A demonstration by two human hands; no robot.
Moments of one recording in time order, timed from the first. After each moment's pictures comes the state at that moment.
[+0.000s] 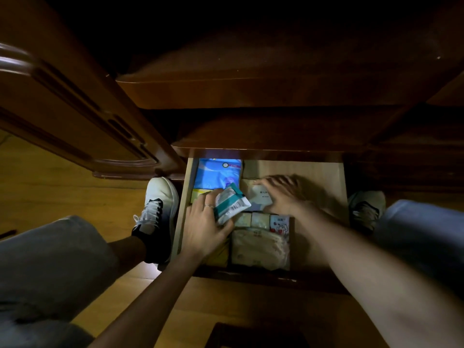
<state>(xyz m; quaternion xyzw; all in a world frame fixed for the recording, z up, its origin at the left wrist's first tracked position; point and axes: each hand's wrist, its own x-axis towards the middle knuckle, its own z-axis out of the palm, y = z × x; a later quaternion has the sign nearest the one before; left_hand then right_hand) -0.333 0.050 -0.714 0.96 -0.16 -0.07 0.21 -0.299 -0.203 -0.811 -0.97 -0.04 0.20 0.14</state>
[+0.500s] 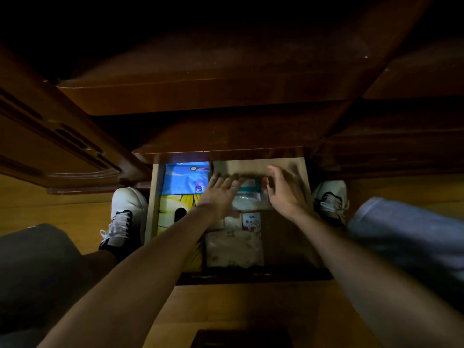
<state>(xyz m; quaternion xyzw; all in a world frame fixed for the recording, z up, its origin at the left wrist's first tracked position) -0.265 -0.056 -0.777 0.89 -0.40 -0.20 -0.03 -0.349 -0.251 -0.787 -0.93 0.22 0.03 0.28</state>
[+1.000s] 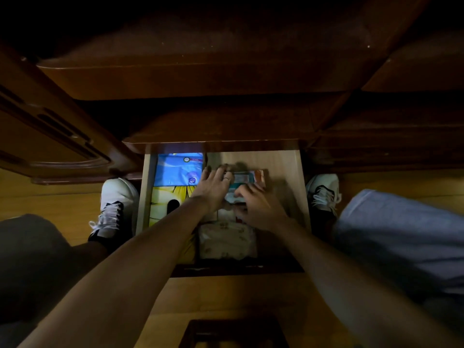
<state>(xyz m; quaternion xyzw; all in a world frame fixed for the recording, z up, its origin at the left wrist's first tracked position) -0.262 -0.056 -0.788 0.89 -0.40 -0.21 -0.03 -0.370 -0.203 -0.785 -0.97 -0.01 0.09 0.24</state>
